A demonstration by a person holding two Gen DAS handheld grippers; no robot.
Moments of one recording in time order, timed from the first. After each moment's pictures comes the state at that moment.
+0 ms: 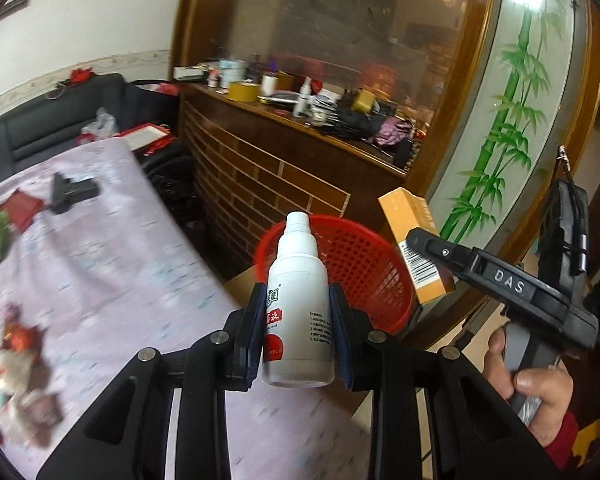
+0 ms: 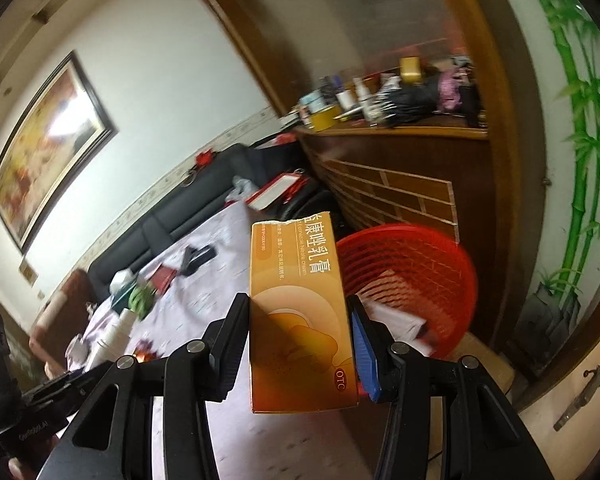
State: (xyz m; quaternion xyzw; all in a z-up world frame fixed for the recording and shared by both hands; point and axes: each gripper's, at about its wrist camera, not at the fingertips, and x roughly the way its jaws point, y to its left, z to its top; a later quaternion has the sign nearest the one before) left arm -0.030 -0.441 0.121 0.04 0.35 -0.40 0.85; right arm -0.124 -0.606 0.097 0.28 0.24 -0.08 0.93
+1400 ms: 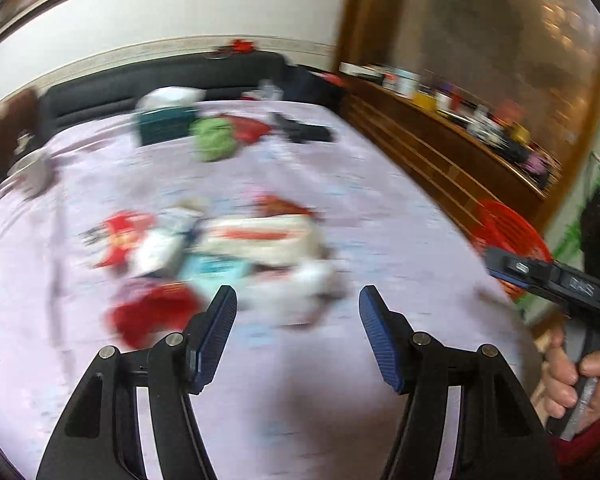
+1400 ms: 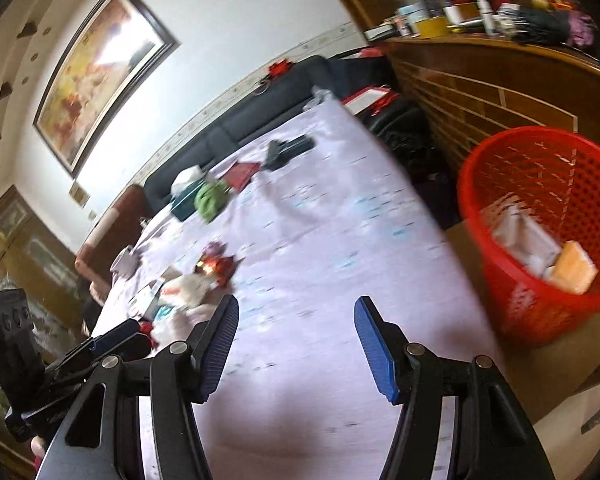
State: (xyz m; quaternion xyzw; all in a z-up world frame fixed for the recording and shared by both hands) left arm -0.031 -0.117 0.080 -0.02 0.37 -0.16 0.91; right arm -0.051 -0.458 0.053 0.25 0.35 0.10 0.90
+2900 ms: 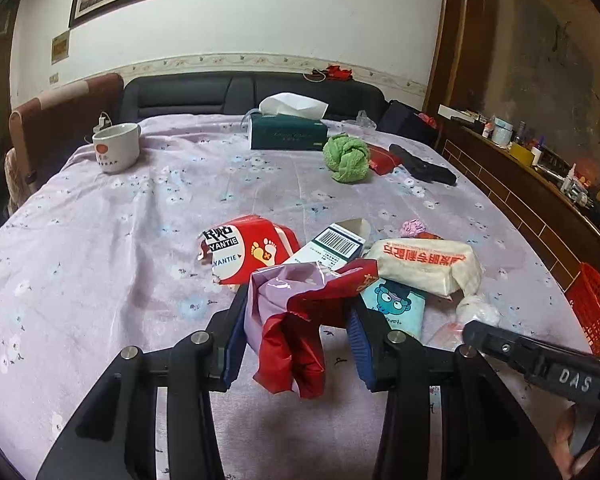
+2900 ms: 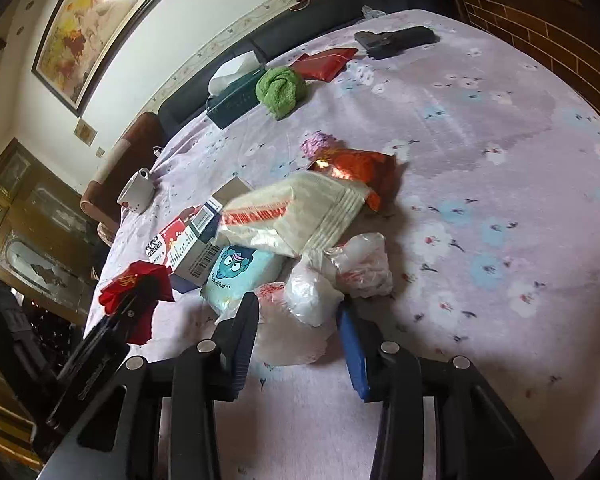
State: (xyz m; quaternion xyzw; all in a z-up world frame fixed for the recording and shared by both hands) left arm 0.015 -0.043 0.043 -0.05 0.32 -0.03 0.95; right arm 0.049 -0.261 0.000 0.22 0.45 0.16 0.85
